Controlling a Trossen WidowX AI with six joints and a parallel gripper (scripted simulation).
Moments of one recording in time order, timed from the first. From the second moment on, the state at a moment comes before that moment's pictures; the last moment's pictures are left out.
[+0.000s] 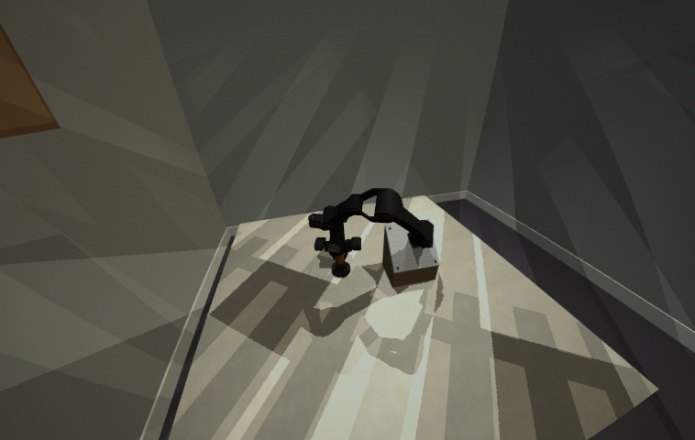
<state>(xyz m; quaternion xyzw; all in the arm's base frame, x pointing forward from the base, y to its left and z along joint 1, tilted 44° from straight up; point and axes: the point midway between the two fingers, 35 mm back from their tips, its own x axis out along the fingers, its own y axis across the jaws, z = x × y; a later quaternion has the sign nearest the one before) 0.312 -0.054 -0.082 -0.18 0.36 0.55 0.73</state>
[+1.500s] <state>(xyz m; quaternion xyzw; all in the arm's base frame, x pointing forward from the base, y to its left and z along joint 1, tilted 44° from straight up) 0.309 -0.053 -0.081 -0.21 0.34 0.56 0.72</state>
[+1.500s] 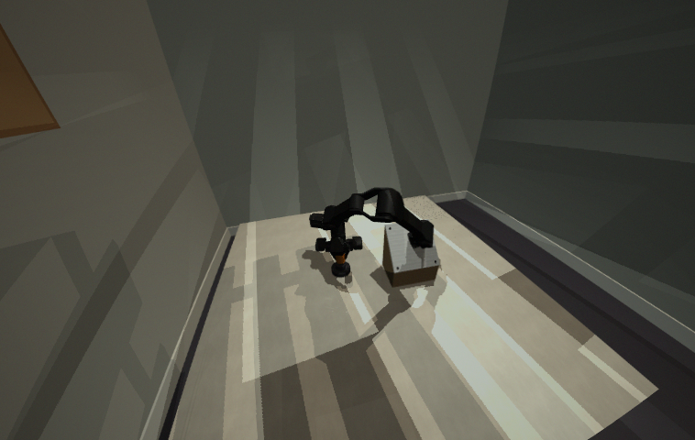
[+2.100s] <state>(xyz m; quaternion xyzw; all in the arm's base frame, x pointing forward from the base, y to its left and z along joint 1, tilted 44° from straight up) 0.312 -0.055 -0.080 -0.22 0.33 0.57 0.72</state>
